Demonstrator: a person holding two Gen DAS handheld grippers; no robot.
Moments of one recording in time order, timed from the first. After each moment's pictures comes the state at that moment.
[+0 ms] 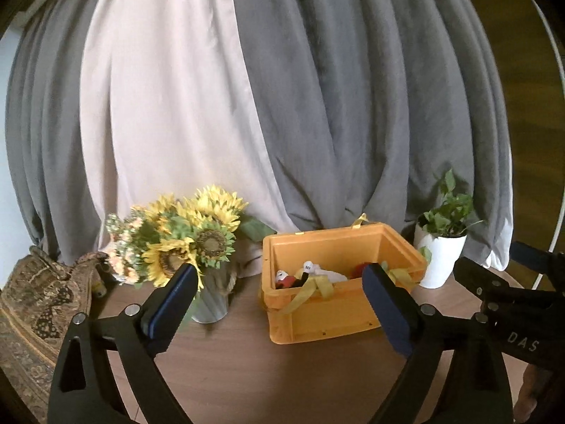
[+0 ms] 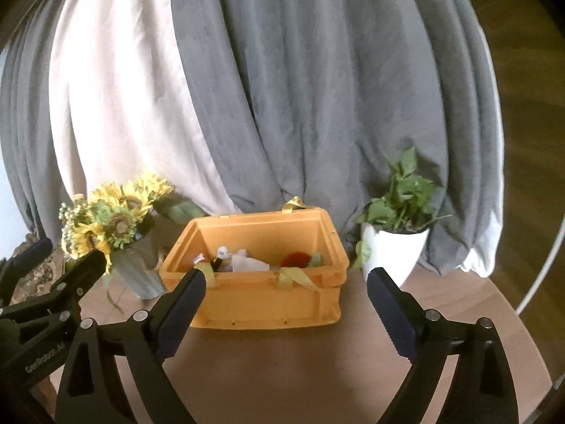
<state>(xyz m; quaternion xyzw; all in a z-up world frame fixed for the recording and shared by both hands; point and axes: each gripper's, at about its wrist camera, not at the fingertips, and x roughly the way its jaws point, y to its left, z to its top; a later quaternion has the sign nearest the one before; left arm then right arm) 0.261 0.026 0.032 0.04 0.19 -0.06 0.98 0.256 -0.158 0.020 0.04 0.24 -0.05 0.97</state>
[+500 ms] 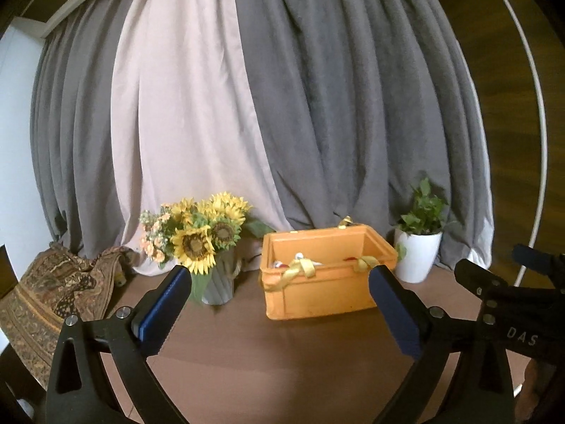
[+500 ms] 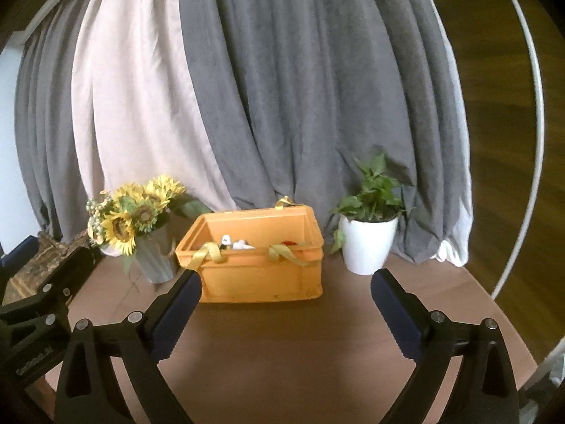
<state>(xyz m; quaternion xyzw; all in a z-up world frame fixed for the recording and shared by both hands) 0.145 0.011 0.042 0.04 0.16 -0.04 0.99 0.151 -0.171 0.031 0.03 0.22 -0.05 0.97</state>
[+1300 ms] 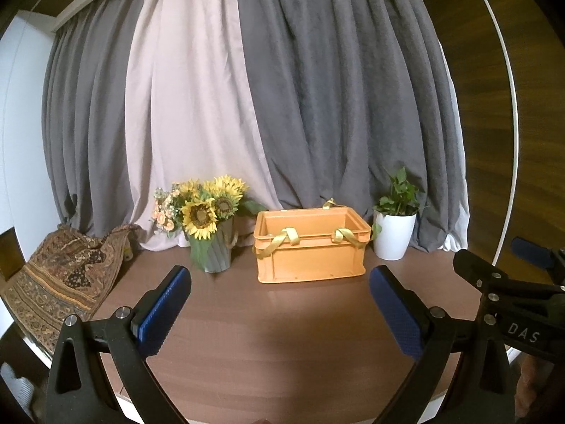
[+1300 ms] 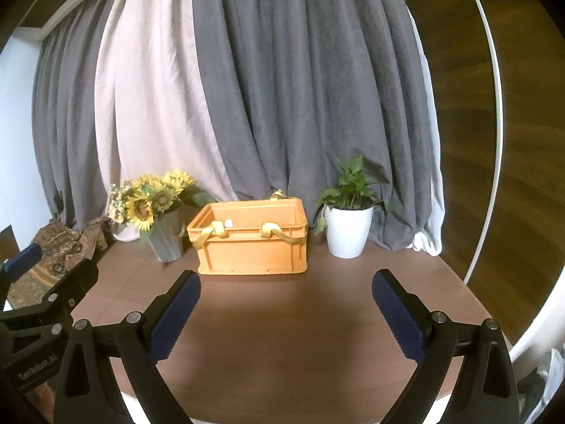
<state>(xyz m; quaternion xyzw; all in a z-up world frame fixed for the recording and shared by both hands) 0.047 0.003 0.040 0.03 0.18 -0.04 0.98 0.048 -0.177 0.035 0.03 0.20 -0.04 0.98</state>
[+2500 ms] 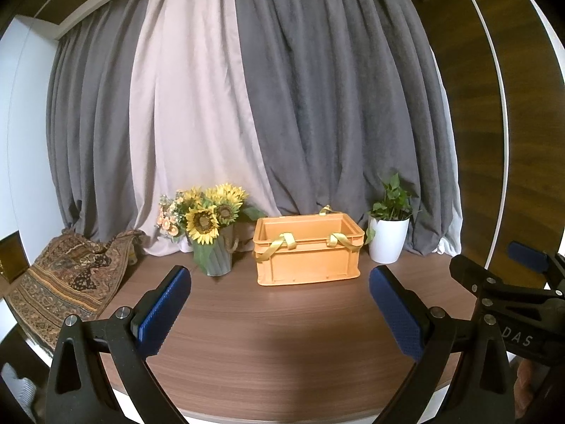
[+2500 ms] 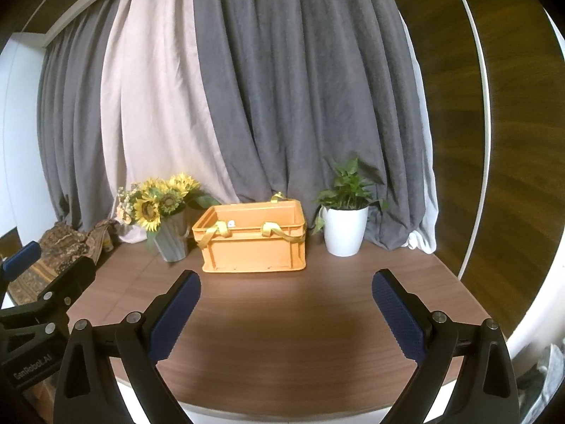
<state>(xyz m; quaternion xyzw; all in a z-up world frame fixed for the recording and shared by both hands) 0.019 -0.001 0.050 0.03 0.16 -0.04 0.99 0.021 -0.179 0.038 0.03 0.20 -0.04 0.98</state>
